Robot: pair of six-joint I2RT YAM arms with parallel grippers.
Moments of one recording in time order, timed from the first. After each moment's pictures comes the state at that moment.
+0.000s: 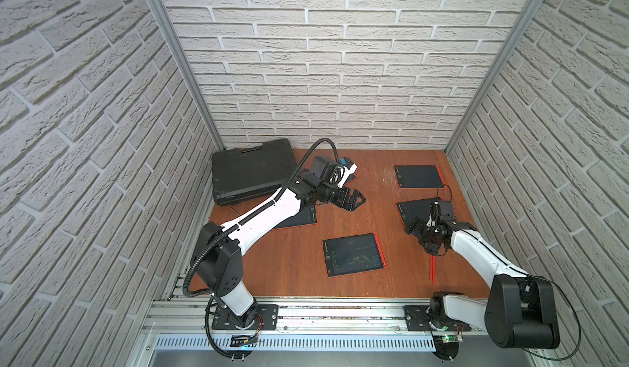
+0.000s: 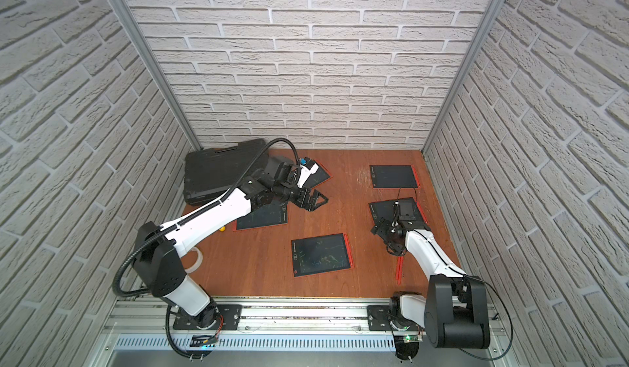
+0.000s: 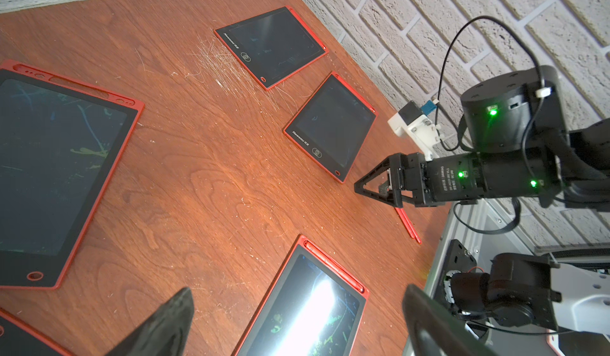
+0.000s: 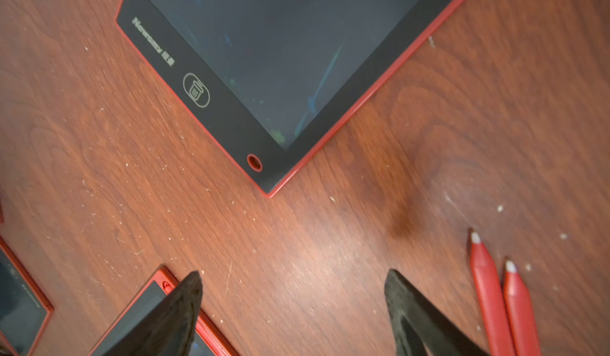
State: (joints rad) left arm -0.71 1.63 1.40 -0.46 0.40 -0.18; right arm -0.11 1.23 0.62 -0.58 -0.14 0.70
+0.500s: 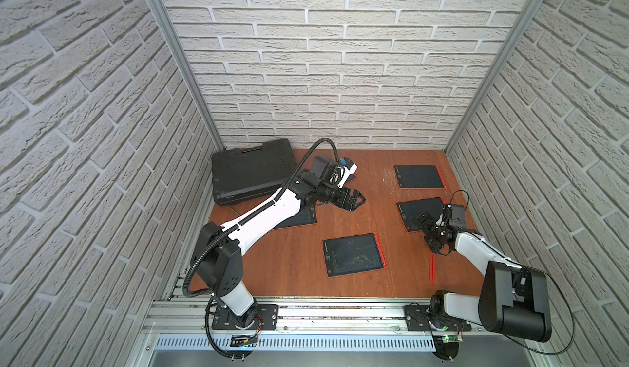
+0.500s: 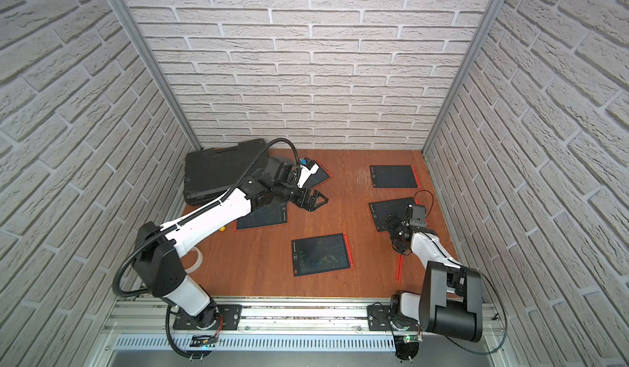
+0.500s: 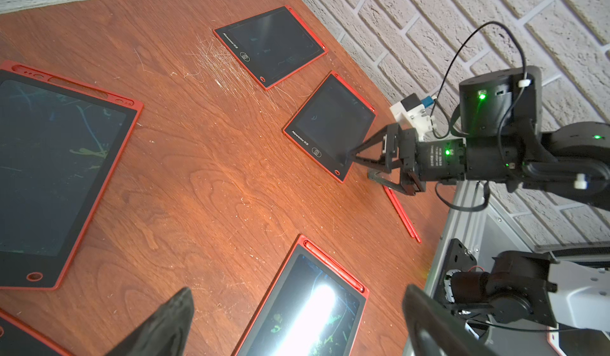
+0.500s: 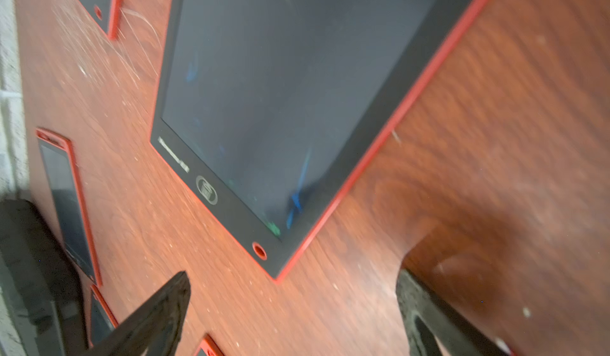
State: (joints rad) left arm -0.71 1.63 1.40 -0.46 0.40 -0.18; right arm -0.27 1.30 0.55 -0.28 -0.24 0.81
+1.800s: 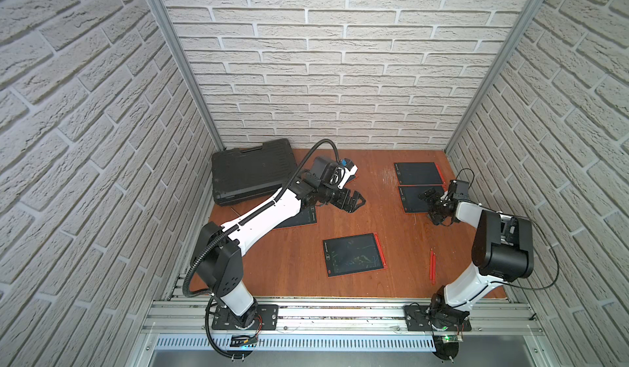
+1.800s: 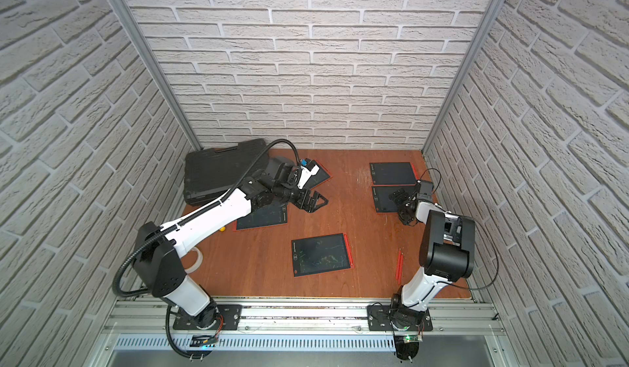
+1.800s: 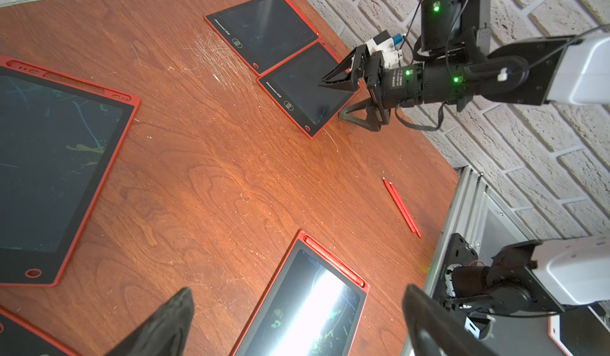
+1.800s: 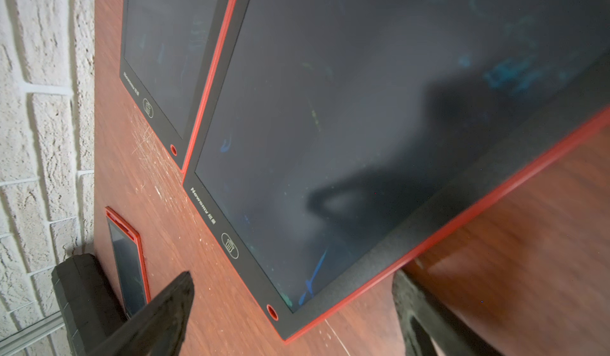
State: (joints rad) left arm -0.72 1.63 1.40 -0.48 0.40 -0.17; right arm -0.36 1.74 0.94 -0.20 -0.32 0.79
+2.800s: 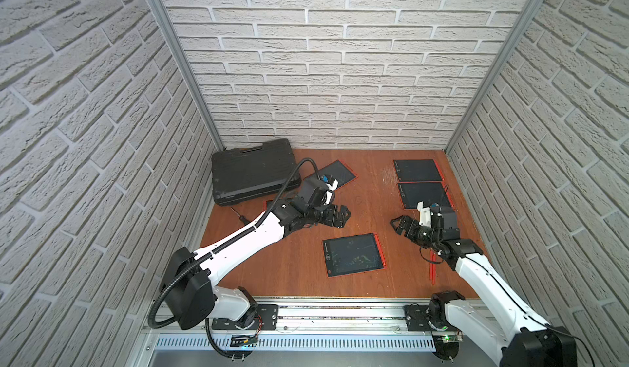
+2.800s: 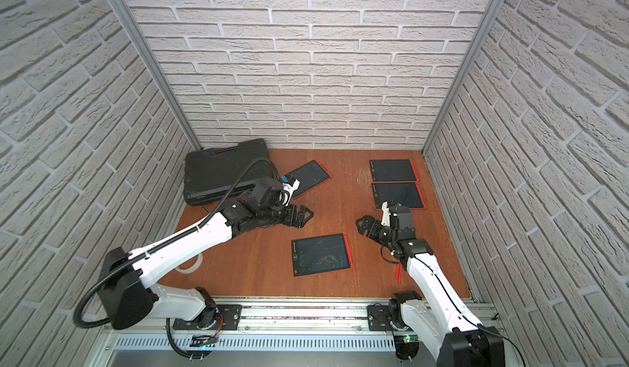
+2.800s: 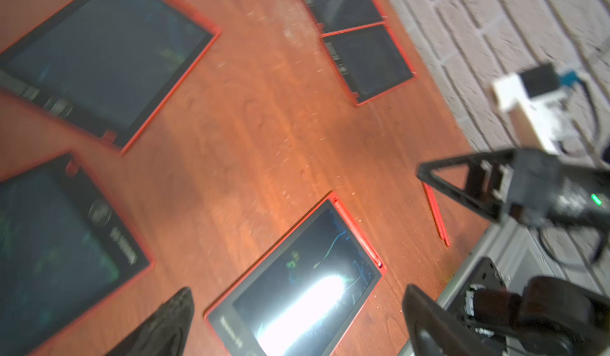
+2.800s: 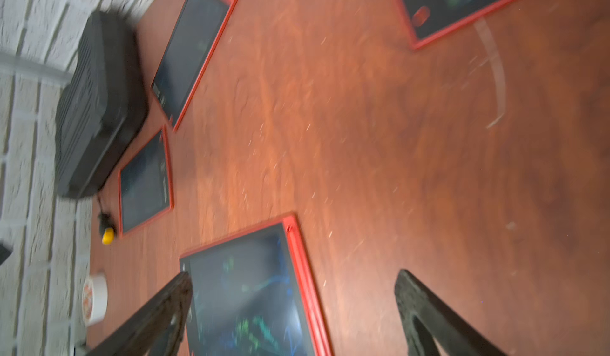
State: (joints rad) left arm -0.79 1.32 1.05 -0.49 0.10 -0.49; right arm 0.10 0.86 0.49 -0.45 -0.31 0.58
